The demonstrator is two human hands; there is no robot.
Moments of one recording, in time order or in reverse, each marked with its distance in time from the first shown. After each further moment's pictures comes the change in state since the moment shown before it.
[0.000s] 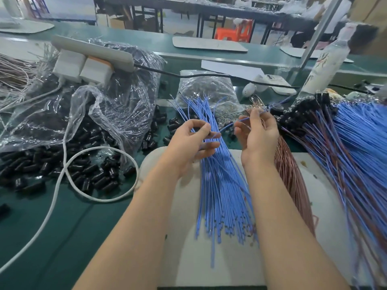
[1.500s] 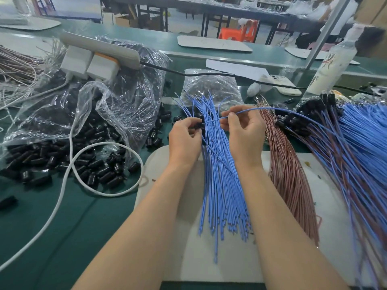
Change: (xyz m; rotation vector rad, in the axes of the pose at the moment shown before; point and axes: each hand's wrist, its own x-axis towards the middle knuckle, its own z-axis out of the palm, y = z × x) left_hand 0.024 -0.023 -0.009 0.624 0.402 0.391; right_hand -0.019 0.011 0.012 -0.464 -0.243 -0.359
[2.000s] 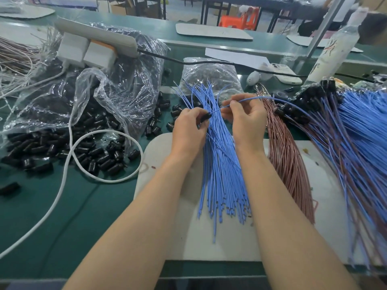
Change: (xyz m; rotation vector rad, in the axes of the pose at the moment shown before) left_hand -0.007 0.005 0.002 0.154 -0.085 0.145; right_hand 0.006 0.002 -0.003 0.112 0.009 0.134
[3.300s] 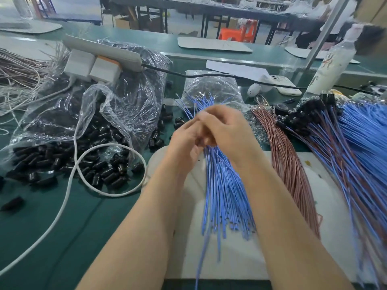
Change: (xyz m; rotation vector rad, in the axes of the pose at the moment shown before) left_hand 0.004 0.017 -0.011 -1.147 -0.116 -0.535; right_hand -0.029 -0.052 0.020 -0.453 -0.577 0.001
